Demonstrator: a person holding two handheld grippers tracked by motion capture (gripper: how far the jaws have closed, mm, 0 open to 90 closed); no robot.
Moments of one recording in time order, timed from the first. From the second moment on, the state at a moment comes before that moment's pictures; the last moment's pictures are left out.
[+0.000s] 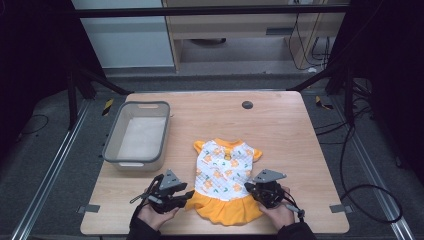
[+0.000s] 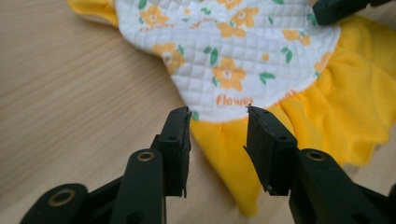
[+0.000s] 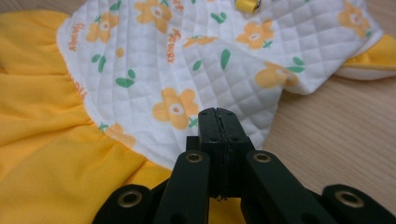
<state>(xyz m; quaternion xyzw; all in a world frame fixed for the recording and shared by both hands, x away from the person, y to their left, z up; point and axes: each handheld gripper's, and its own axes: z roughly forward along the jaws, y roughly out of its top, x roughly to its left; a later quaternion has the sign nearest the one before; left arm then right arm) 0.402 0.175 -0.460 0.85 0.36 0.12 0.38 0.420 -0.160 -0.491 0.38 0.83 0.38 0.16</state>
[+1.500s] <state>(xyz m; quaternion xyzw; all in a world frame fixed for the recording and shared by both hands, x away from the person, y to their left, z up) 0.400 0.150 -0.452 0.85 0.34 0.12 0.39 0.408 -0.162 -0.483 0.37 0.82 0.41 0.15</state>
